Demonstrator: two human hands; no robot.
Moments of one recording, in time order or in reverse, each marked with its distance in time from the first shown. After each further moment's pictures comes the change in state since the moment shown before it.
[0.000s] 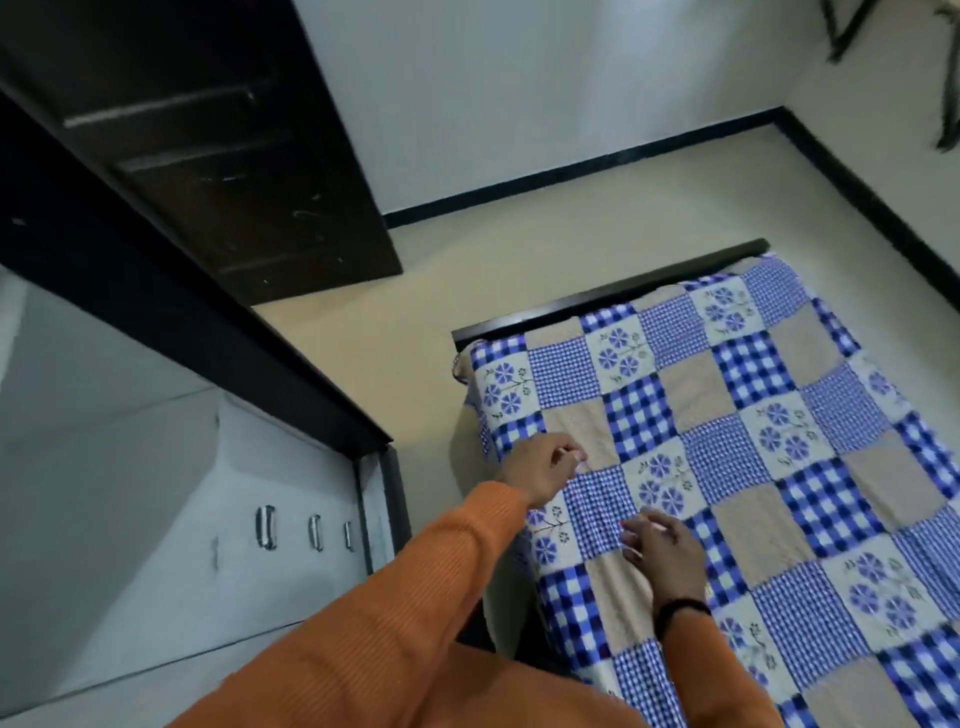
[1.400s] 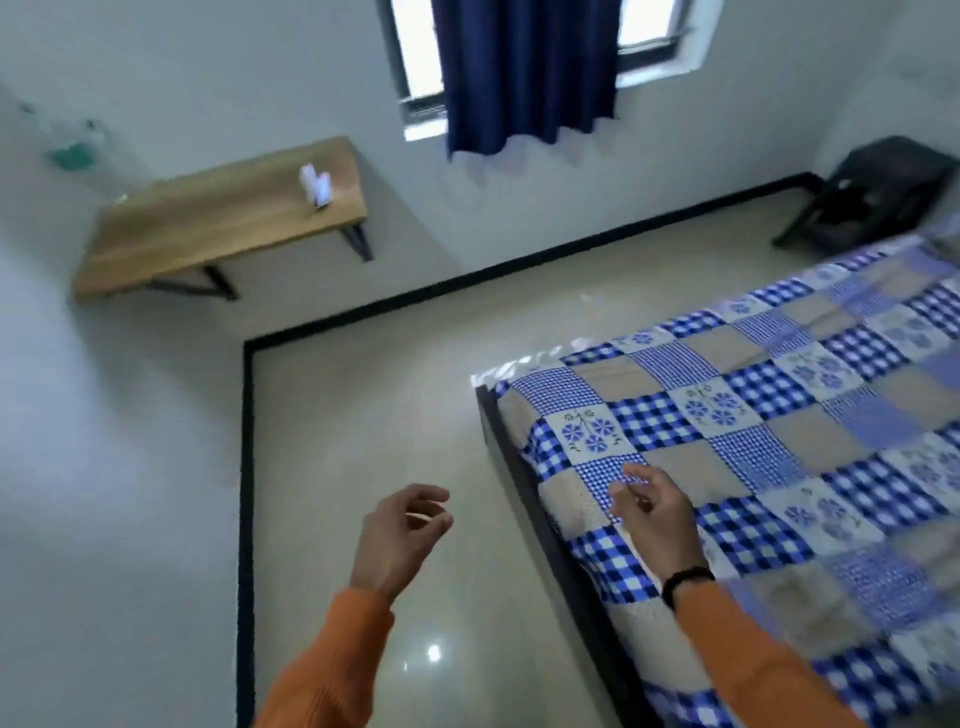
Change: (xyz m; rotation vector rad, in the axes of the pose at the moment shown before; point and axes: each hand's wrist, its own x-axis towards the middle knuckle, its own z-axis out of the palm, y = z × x) left_hand 0.725 0.299 -0.402 0.360 -0.756 0.767; right_hand 0.316 -0.484 0.345 0.503 1.125 -0.075
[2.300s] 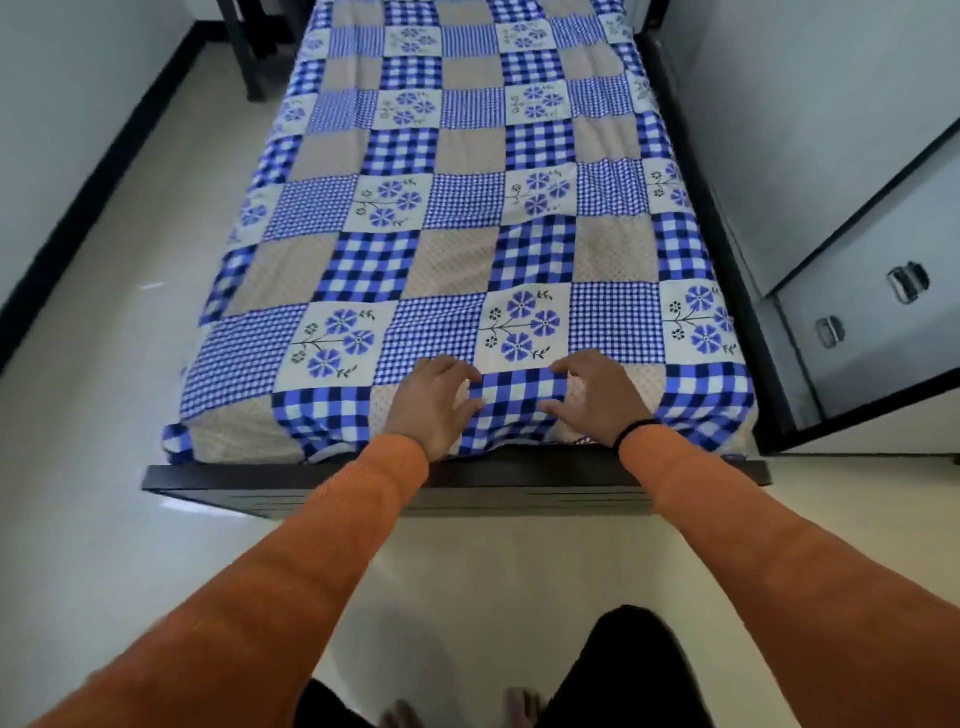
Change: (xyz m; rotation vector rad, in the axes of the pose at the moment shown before) left_hand 0.268 -0.160 0.350 0.599 -0.917 1.334; right_hand 0.034 0.316 0.112 -0.489 0.636 0.319
